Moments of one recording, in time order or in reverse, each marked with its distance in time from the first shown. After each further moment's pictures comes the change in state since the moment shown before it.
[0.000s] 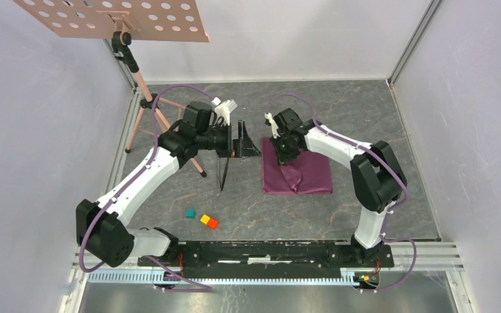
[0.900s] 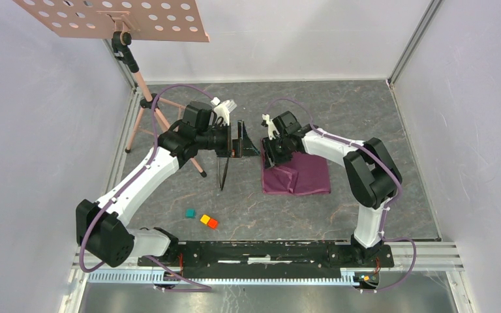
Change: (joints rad) left arm 0.004 0.000 0.000 -0.007 -0.019 0.013; right arm 0.000 0.058 -0.037 0.156 -0.159 0.068
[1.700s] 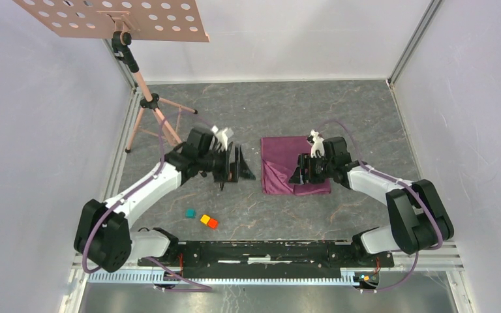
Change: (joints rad) left arm 0.001 -0.022 -0.214 0.065 0.003 -0.037; right arm -0.255 -0.480 -0.660 0.368 -0.217 0.100
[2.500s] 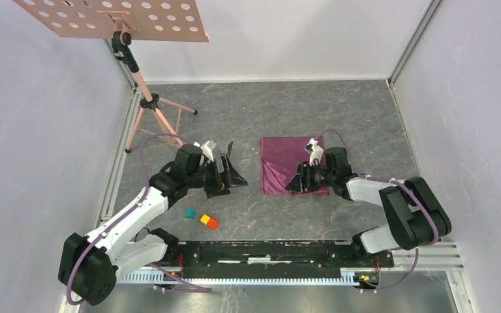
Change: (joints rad) left arm -0.010 -0.286 -0.296 0.058 -0.116 -0.301; right arm -0.010 0.029 -0.173 0.316 -0.174 0.020
